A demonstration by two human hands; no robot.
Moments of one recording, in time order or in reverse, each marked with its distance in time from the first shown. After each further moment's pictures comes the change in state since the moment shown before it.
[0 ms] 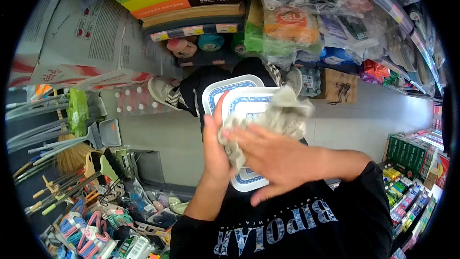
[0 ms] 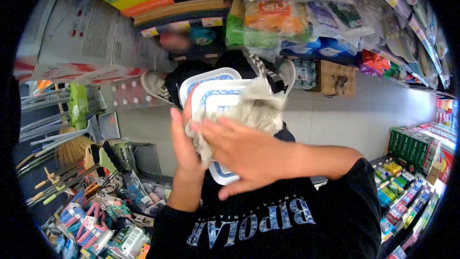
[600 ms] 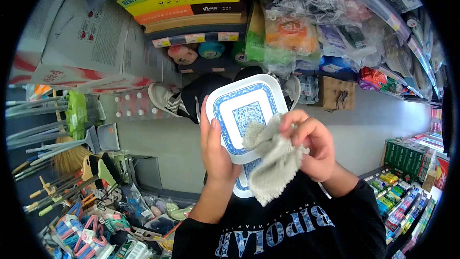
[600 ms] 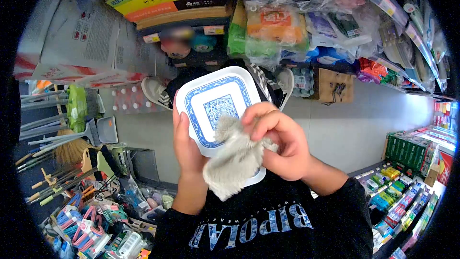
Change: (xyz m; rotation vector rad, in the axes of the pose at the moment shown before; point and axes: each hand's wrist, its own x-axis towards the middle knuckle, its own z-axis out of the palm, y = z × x) left_hand 0.012 -0.003 -0.004 -0.042 0.069 0.220; right_hand -0.031 -0.006 0.004 0.927 0.851 0.263
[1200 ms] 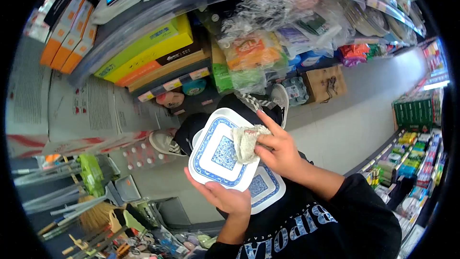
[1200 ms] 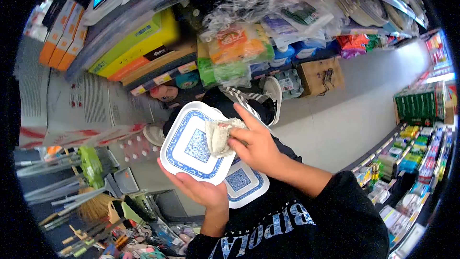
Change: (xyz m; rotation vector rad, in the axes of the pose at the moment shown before) left_hand -0.036 -0.031 0.020 0.414 0.140 0.501; right_hand 0.000 0.059 -0.004 -0.712 0.331 -0.141
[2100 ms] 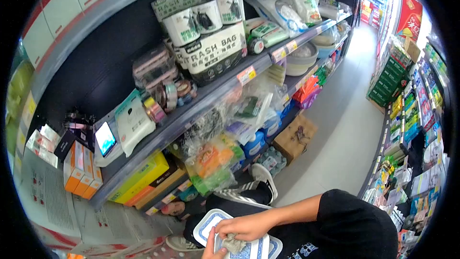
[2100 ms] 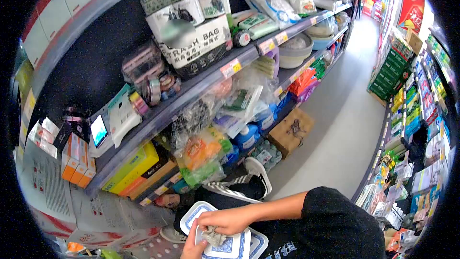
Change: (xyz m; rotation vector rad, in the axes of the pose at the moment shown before) left_hand 0.084 0.019 -0.067 0.359 -1.107 -0.626; right_hand 0.029 -0.011 -0.019 0.422 -0.630 -0.334
